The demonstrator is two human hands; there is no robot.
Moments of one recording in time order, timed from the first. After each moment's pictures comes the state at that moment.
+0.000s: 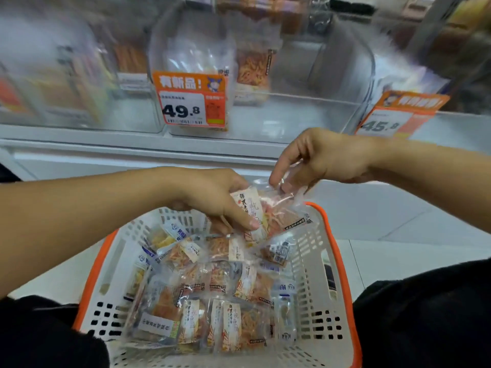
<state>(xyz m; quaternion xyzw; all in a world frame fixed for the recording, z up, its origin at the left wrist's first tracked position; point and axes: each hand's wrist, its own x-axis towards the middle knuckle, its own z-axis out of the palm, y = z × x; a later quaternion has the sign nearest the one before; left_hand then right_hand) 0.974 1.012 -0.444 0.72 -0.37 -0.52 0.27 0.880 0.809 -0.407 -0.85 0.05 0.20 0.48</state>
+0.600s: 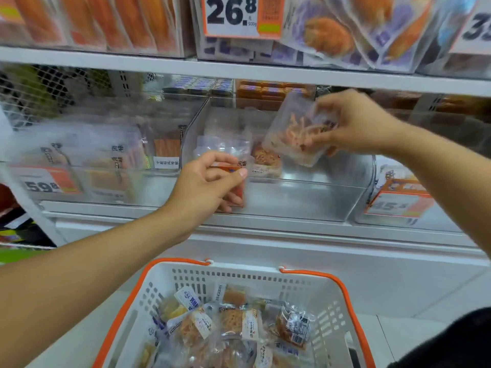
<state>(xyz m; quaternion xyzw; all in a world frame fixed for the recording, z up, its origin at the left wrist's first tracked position) 1.021 1.010 -0.382 0.69 -0.22 -0.14 0.67 0.956 0.755 -0.293 -0.95 0.02 -0.16 0.25</state>
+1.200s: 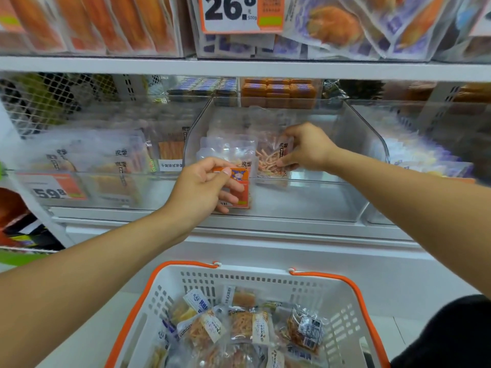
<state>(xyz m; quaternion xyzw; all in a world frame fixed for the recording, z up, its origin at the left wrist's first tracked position) 1.037 1.013 -0.389 0.72 -0.22 -0.13 0.65 1.040 0.757 -0.373 -0.94 0.11 -0.11 0.29</state>
